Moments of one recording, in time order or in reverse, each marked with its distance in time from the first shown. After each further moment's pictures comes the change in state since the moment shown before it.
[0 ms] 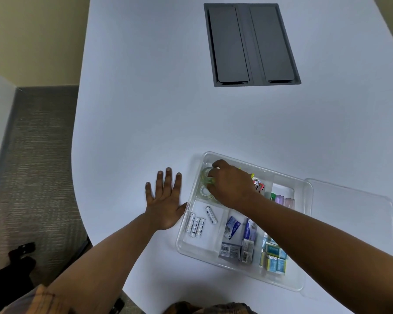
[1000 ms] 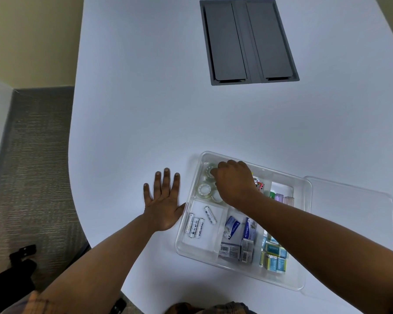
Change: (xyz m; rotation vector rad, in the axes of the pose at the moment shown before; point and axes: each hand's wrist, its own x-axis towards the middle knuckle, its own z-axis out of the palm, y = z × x) left_hand -0.003 0.002 -0.005 -0.013 -0.020 -0.002; right_hand 0.002 0.008 -0.001 -0.310 0.115 -0.100
